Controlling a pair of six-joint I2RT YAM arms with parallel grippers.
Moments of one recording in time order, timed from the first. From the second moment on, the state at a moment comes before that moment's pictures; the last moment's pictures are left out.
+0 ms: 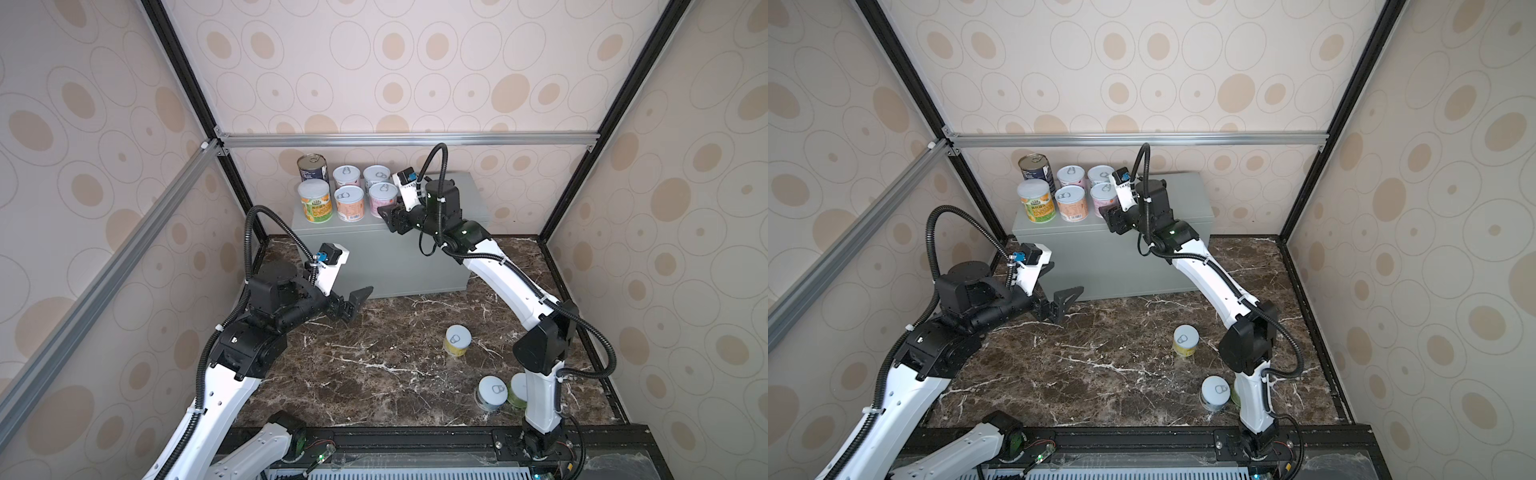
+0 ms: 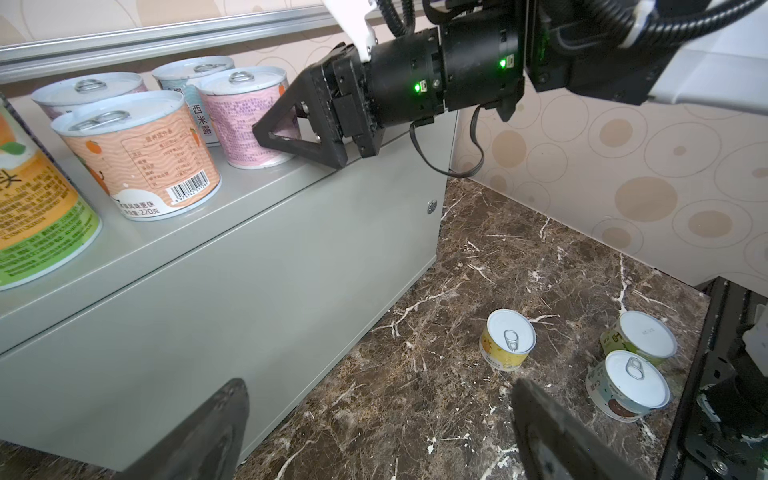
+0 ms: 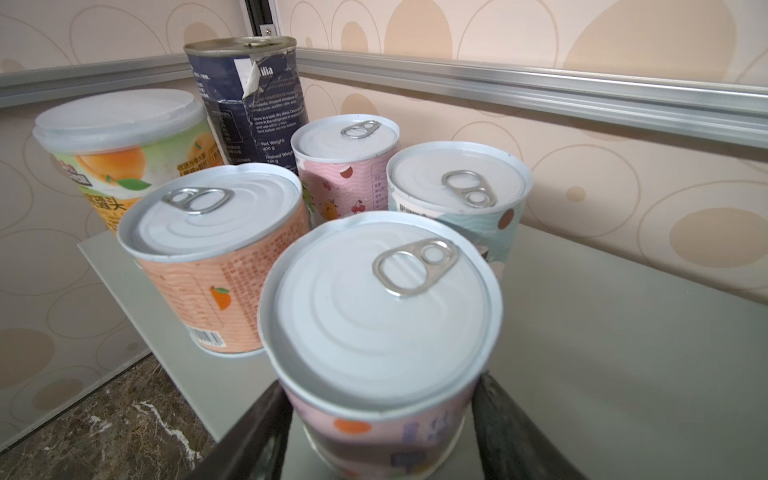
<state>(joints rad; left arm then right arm) -0.42 0.90 1.20 -0.60 0.28 0.12 0.61 2.01 2.15 -0.34 -0.14 -0.01</state>
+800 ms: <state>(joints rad) -0.42 0.86 1.18 -0.60 0.26 0.12 0.62 2.12 2.29 -0.36 -0.12 0.02</state>
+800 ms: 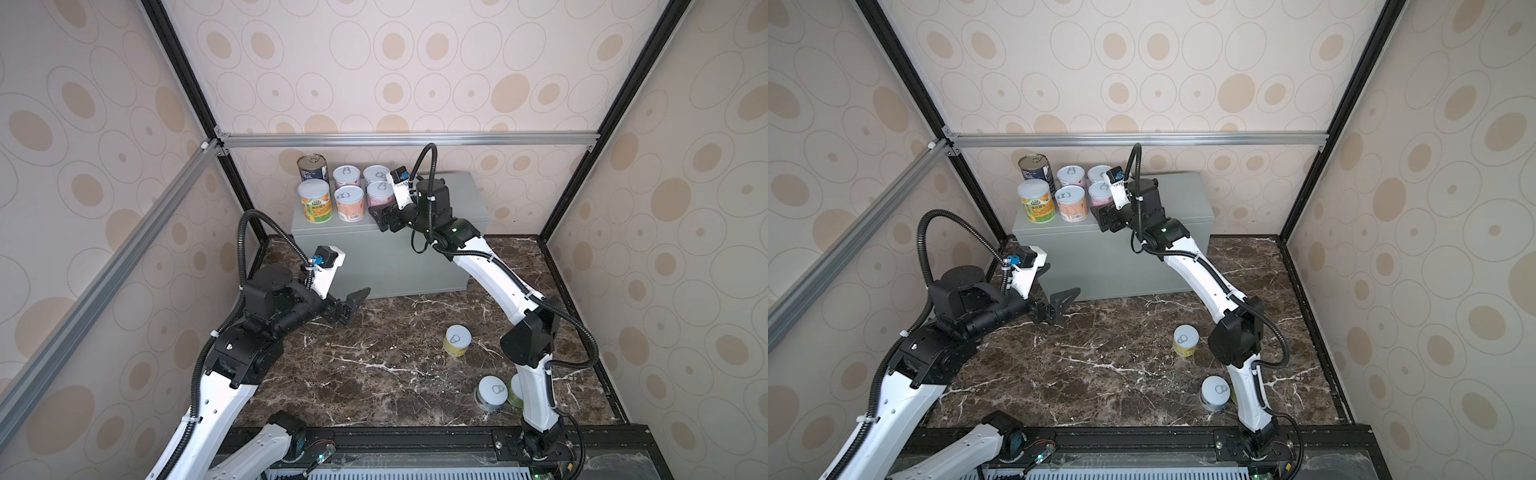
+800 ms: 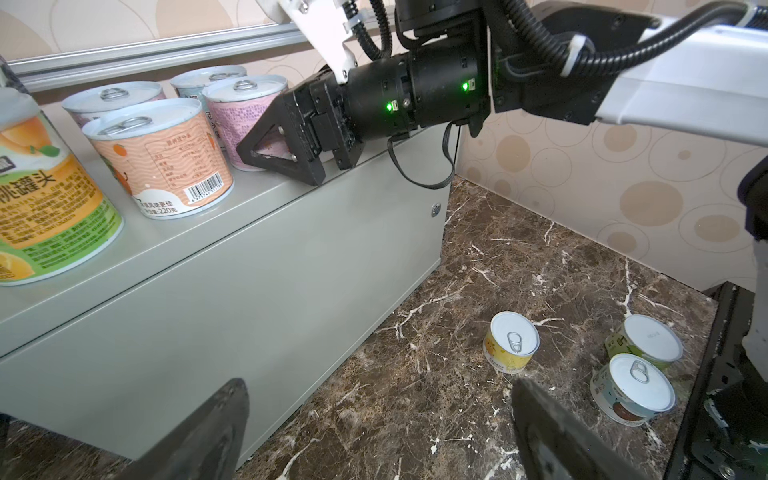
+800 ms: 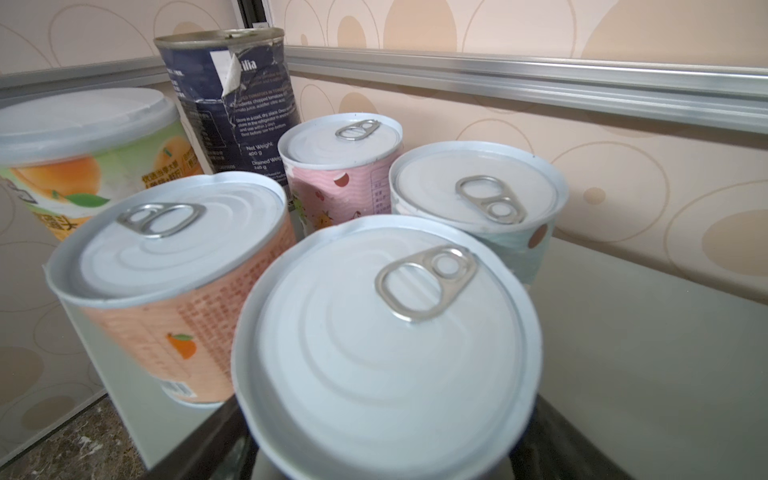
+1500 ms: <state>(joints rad) -0.42 0.83 1.16 -0.60 0.23 0.13 0.63 2.22 2.43 -0.39 -0.05 0.04</state>
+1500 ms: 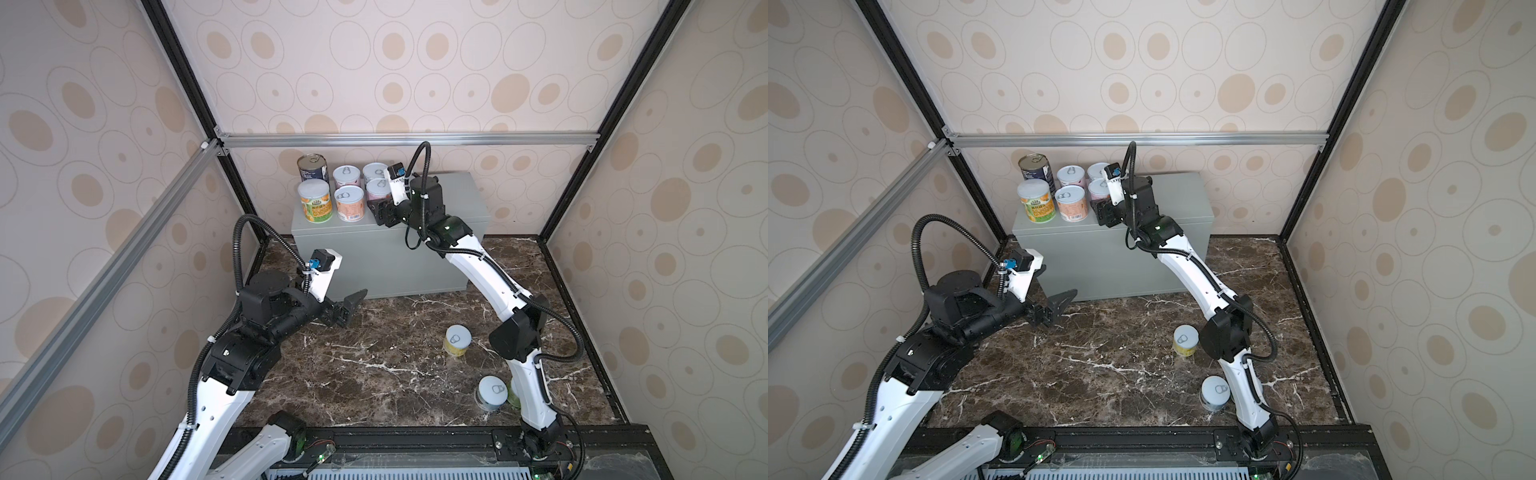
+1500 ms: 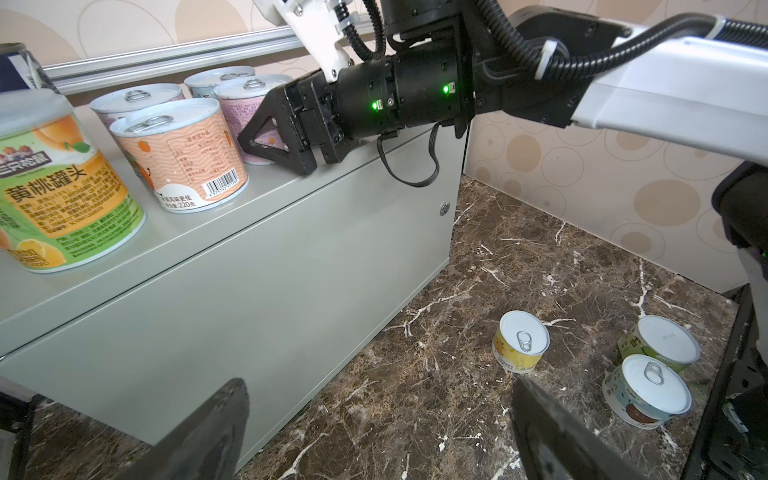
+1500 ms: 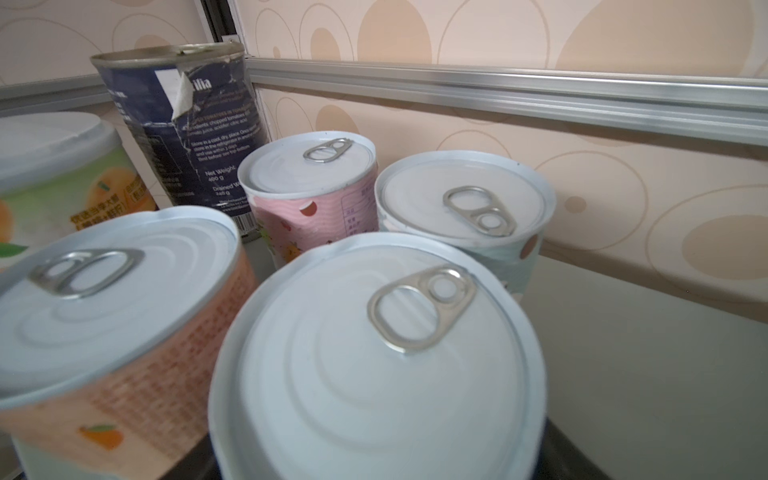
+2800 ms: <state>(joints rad) -0.42 0.84 1.16 -0.60 0.25 0.13 0.63 2.06 2.14 -0.23 -0.09 0.01</state>
